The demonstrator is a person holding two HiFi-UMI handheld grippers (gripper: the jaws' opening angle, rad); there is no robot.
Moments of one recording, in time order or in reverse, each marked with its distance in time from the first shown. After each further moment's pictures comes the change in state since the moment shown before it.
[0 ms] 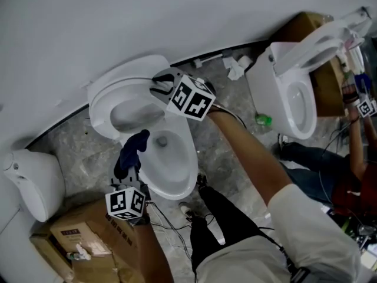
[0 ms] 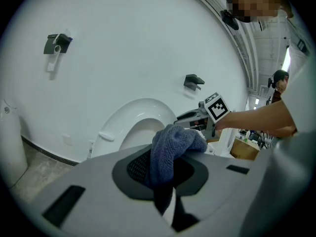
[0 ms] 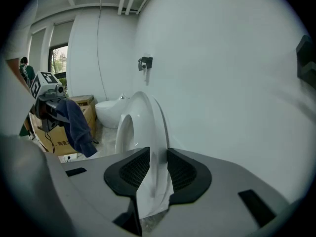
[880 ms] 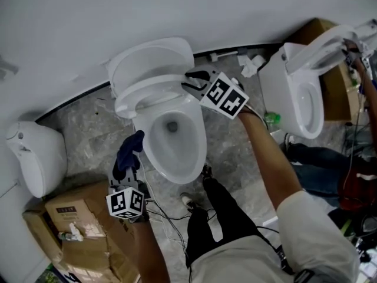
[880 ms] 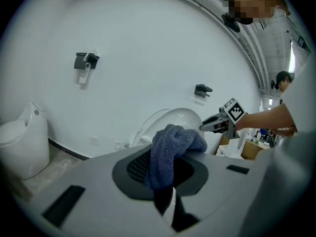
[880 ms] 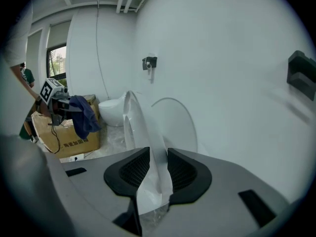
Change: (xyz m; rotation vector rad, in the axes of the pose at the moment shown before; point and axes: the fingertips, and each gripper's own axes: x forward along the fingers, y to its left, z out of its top) left arm -0.122 0.050 -0.026 -0.025 -0.088 0.164; right arm -0.054 0.068 -0.012 0.036 0.034 -0.005
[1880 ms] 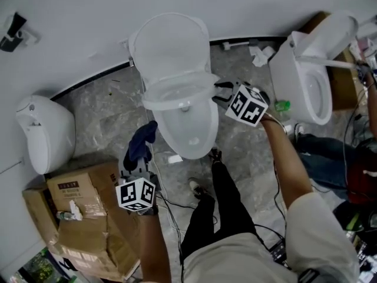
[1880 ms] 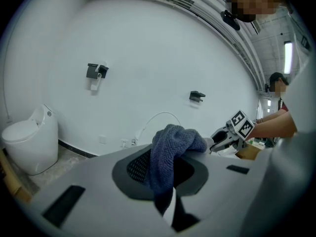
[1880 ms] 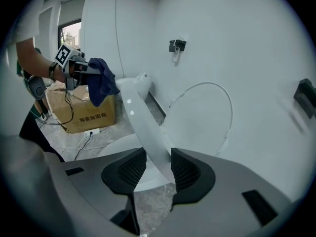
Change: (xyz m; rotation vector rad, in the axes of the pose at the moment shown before) left arm -0.125 0.003 -0.029 0.009 -0.047 0.001; right arm -0.057 0.152 -0.079 -0.175 0.202 0.041
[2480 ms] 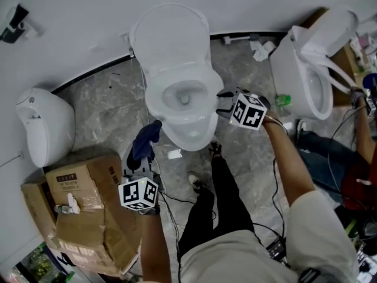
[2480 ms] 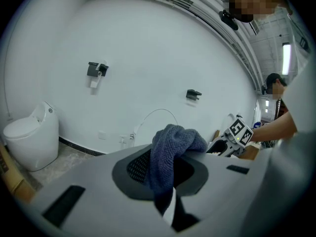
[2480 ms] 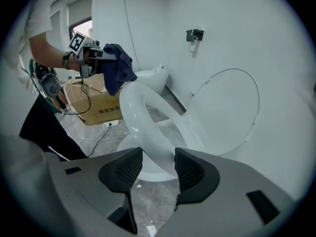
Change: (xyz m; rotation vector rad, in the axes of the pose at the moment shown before) left arm -0.032 -0.013 -0.020 -0.008 0.024 -0.016; right arm 0.008 0.078 -0.047 -0.064 0.081 0.178
